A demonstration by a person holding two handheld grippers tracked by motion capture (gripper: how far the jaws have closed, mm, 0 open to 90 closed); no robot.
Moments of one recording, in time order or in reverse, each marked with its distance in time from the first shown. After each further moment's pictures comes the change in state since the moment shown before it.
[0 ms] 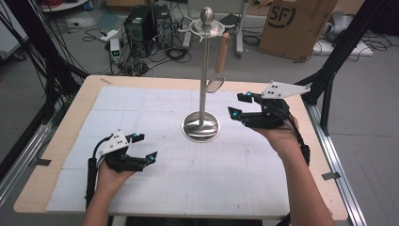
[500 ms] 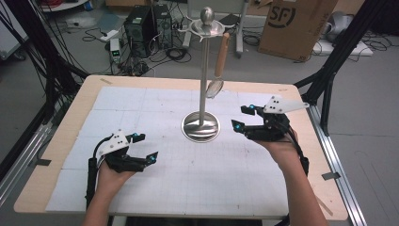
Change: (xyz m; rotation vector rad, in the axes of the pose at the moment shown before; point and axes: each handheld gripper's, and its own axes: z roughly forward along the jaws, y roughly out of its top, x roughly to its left) left arm -0.002 0.002 0.000 -0.007 -0.006 0.004; right arm 0.000 -0.044 -0.002 0.005 -0.005 0.047
